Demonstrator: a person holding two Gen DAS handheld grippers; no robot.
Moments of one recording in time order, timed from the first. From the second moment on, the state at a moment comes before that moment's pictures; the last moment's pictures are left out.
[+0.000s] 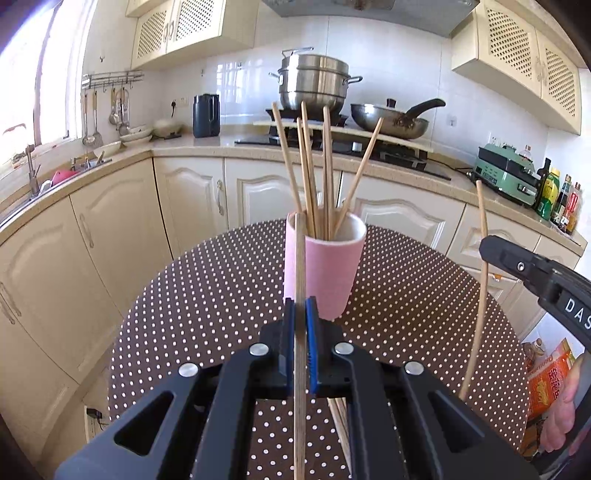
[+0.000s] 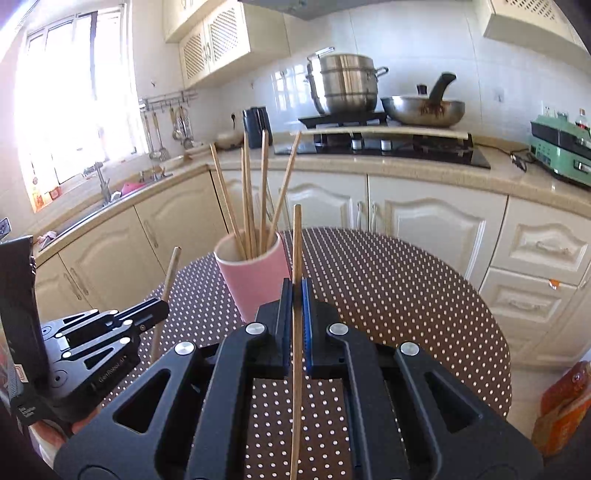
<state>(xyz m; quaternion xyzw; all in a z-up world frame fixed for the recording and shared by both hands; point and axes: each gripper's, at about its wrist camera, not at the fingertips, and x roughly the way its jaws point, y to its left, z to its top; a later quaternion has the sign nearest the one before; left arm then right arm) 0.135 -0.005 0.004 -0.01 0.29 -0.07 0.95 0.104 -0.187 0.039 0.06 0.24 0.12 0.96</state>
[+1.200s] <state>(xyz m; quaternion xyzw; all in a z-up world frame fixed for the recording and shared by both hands) 0.176 -0.020 0.165 -0.02 0.09 -0.07 0.99 0.156 -0.171 0.164 0.08 0.12 0.12 0.98</state>
